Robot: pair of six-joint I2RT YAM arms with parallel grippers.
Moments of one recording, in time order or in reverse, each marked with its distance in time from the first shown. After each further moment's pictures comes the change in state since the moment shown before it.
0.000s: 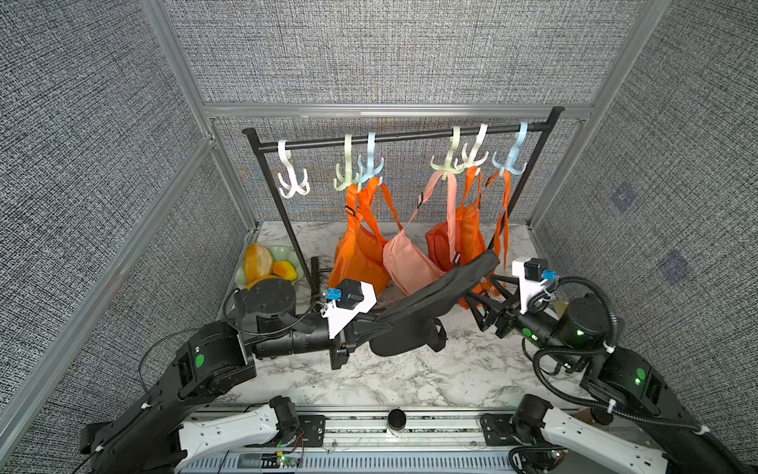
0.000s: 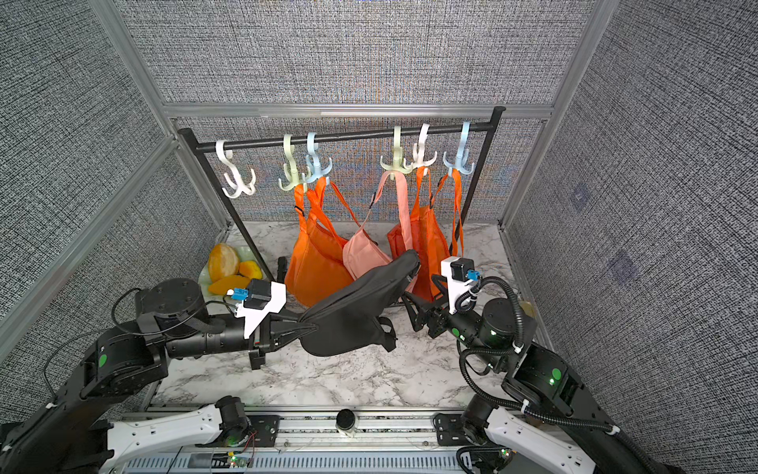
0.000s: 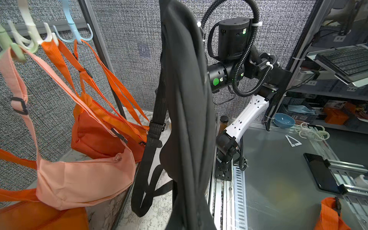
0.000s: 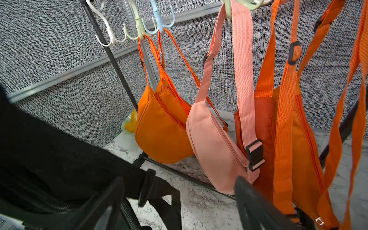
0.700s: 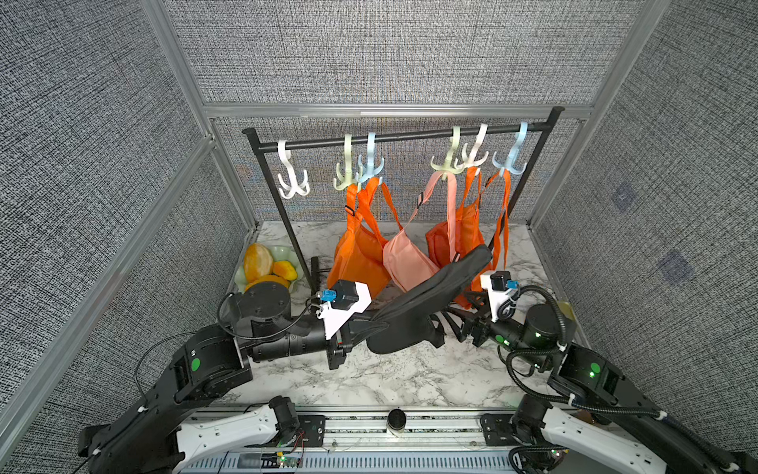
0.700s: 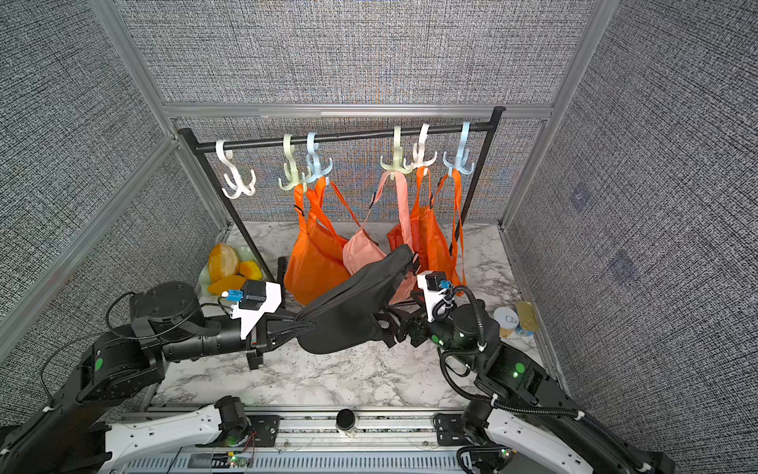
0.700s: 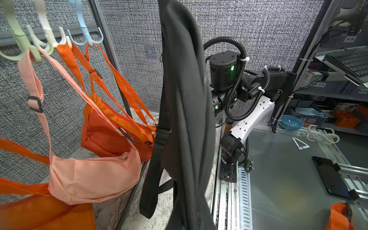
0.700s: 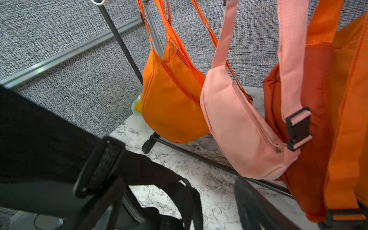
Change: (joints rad) left arm 0.000 -0.026 -0.032 0.019 -0.037 0.002; right arm 0.024 0.046 -0.195 0.168 -0.103 0.088
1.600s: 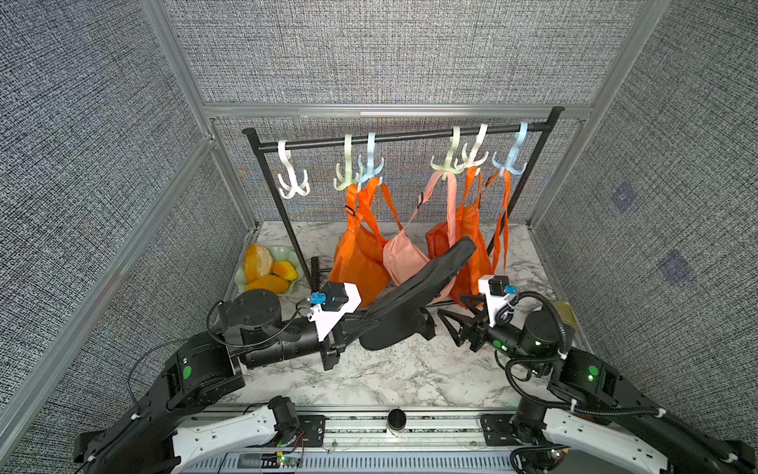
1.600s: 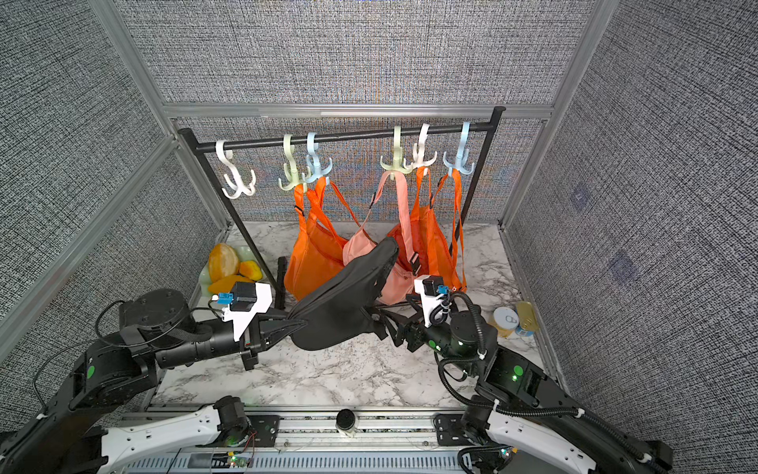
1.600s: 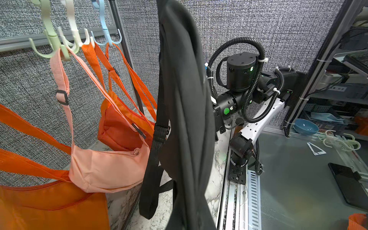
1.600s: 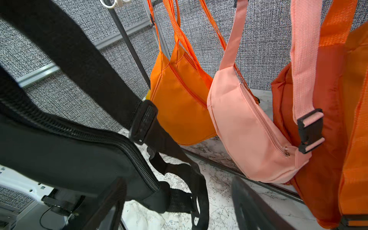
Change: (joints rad) left arm 0.000 -0.042 -0.034 0.005 -0.071 -0.008; right arm 0.108 -0.001 -0.029 0.033 0.097 0.014
